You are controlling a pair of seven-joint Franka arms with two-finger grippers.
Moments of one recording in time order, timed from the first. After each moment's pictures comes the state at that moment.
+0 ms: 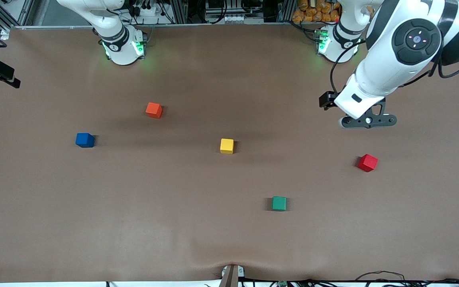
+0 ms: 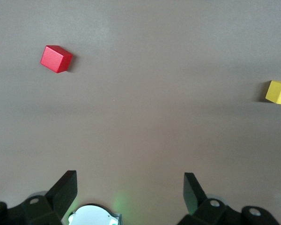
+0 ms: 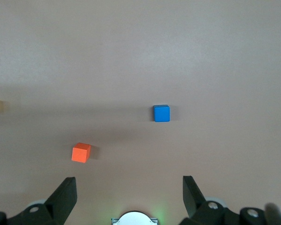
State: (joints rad) left arm -0.09 0.13 -0.31 -1.60 0.05 1.55 -0.42; right arm -0.06 -0.06 -0.03 -1.51 0.02 1.38 -0.08
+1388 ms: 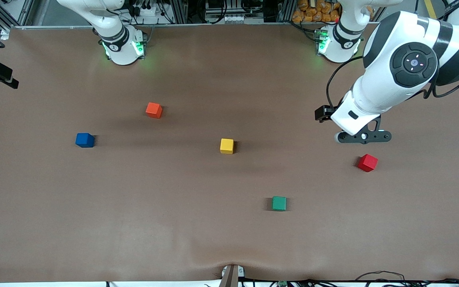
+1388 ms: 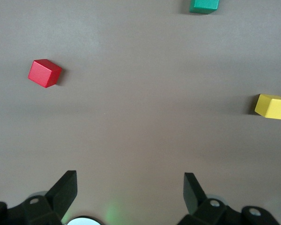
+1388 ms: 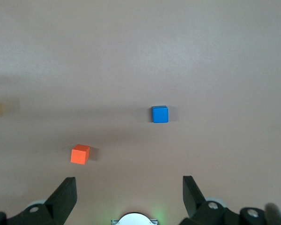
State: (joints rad) left arm -0.09 0.23 -0.31 -1.52 0.05 1.57 -0.42; right arm -0.07 -0.06 -0.03 -1.52 0.02 1.39 -0.08
